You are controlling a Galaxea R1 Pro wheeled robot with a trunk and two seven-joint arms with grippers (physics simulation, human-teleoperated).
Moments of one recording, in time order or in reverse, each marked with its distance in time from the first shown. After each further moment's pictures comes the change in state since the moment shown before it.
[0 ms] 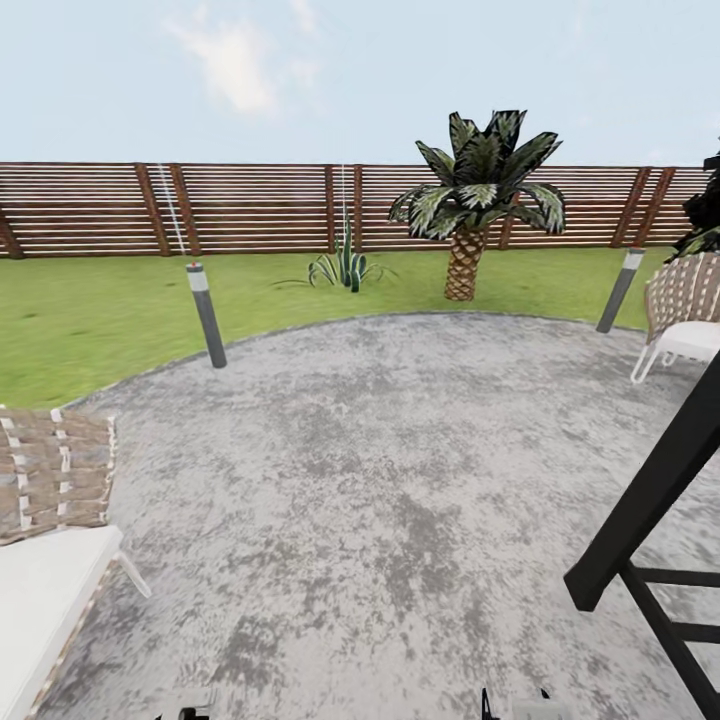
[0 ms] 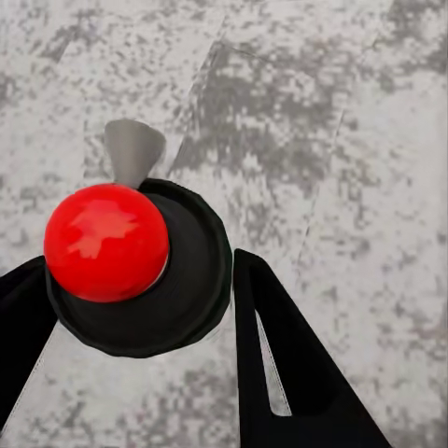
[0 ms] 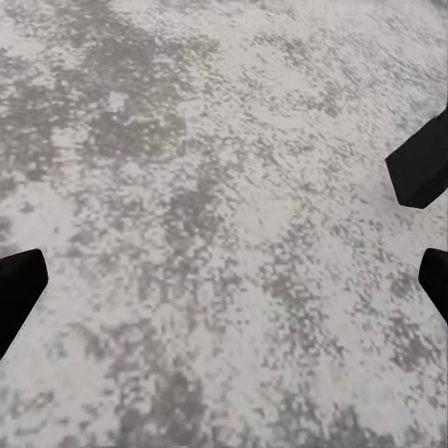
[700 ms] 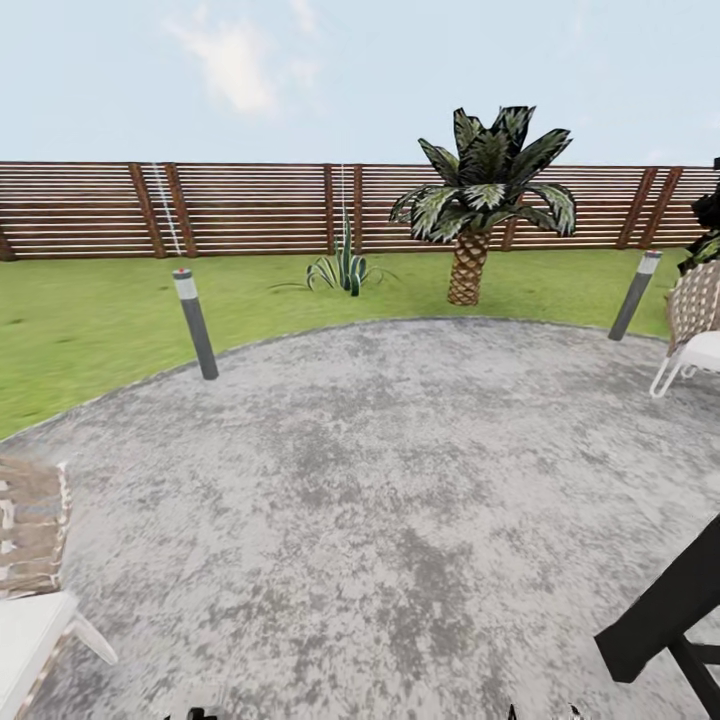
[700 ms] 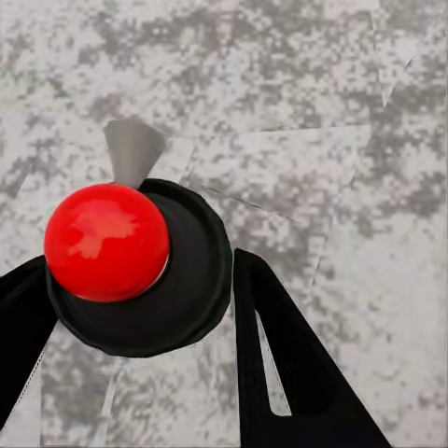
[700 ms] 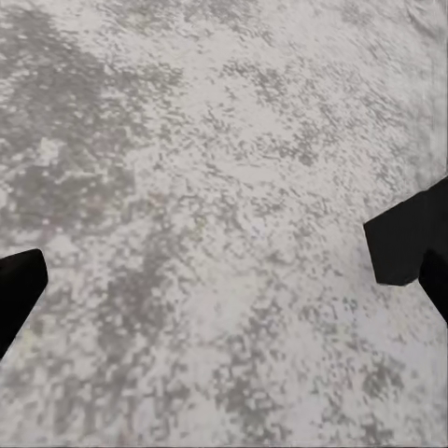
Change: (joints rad) left arm 0.000 -0.019 -0.003 0.000 -0.003 0.001 -0.003; right arm 0.045 -0.047 -0.002 -0.044 -0.001 0.024 0.001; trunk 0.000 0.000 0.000
